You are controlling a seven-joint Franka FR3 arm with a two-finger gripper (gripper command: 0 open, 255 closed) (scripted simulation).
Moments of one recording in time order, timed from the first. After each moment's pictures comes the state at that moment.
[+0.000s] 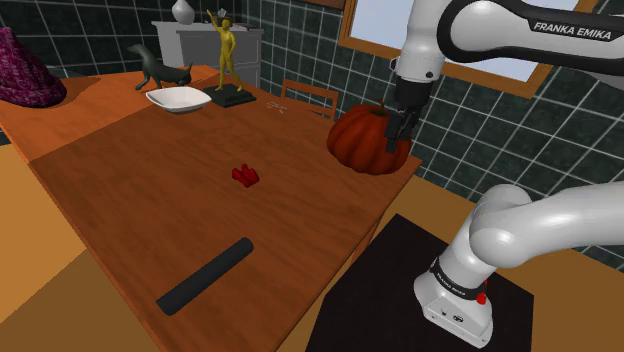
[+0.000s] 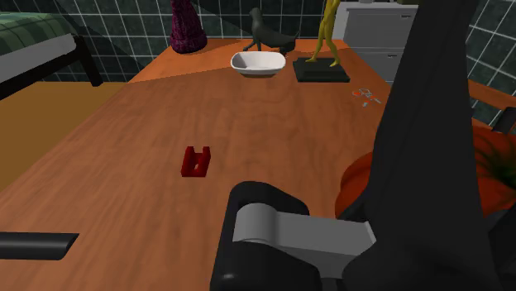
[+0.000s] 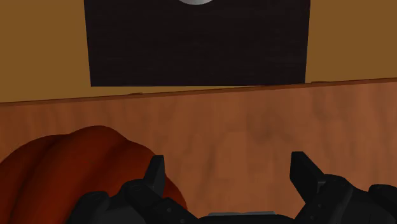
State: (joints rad) arm 0.02 -0.79 0.07 -2.40 0.04 1.51 0.04
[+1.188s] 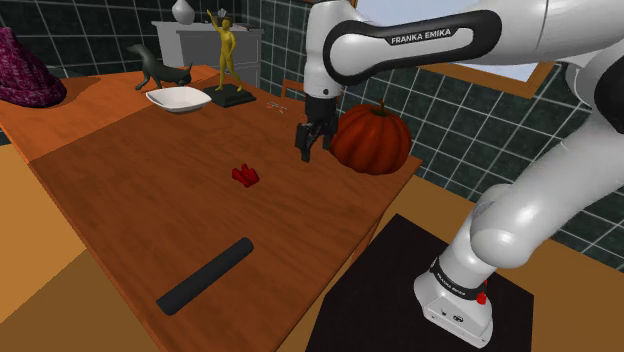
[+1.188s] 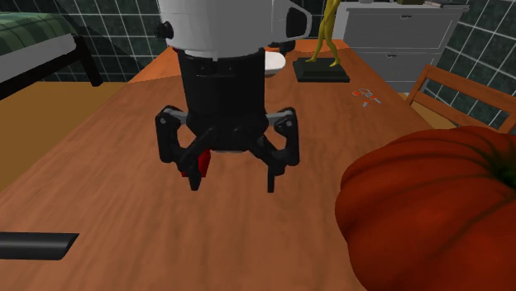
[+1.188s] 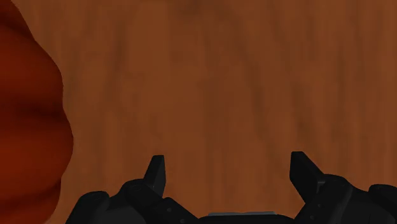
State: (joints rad) arm 0.04 -0.22 0.23 -2.13 0.07 1.82 0.21
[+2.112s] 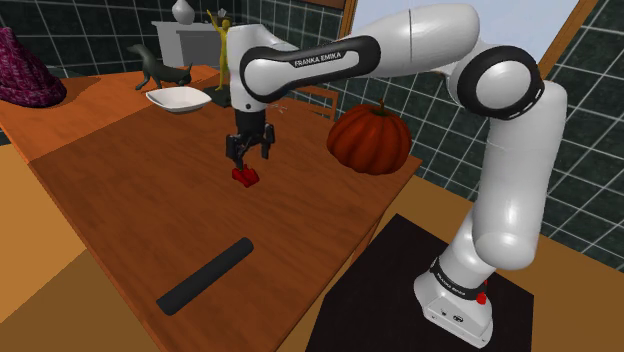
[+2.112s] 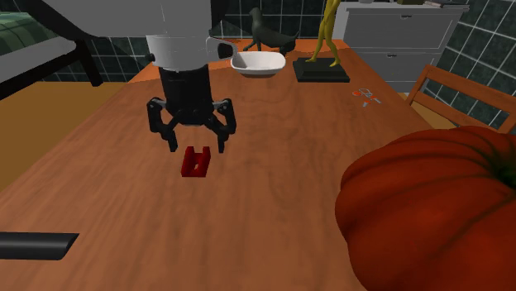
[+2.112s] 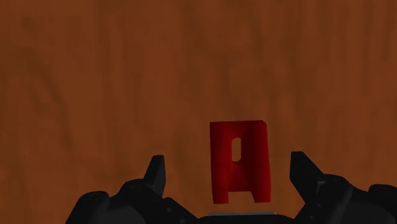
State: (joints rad) arm 0.12 0.34 0.29 -1.61 -0.06 1.86 0.37
